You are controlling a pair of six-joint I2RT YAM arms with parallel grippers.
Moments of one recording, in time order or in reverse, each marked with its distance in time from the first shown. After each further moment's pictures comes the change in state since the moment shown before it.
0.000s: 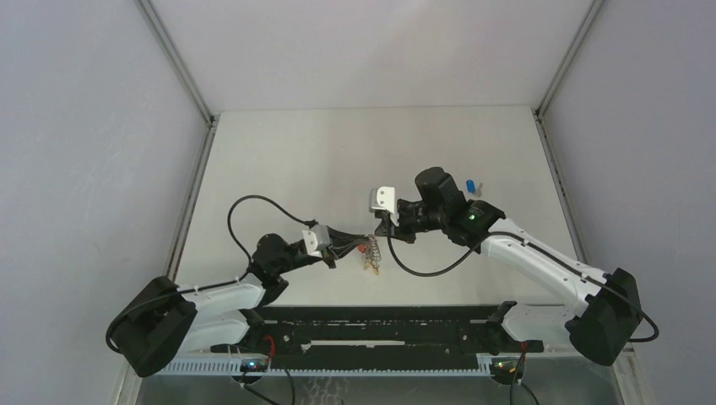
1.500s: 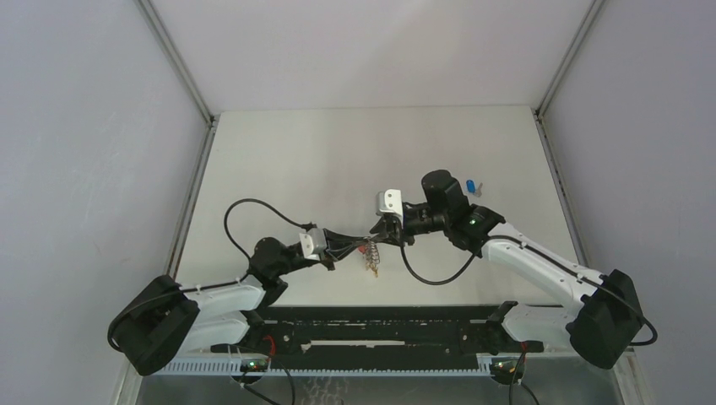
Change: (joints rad) left arm 0.000 0.003 -0.028 0.083 0.019 -0.019; right arm -0.027 -0.014 -0.100 0.201 -0.187 0.025
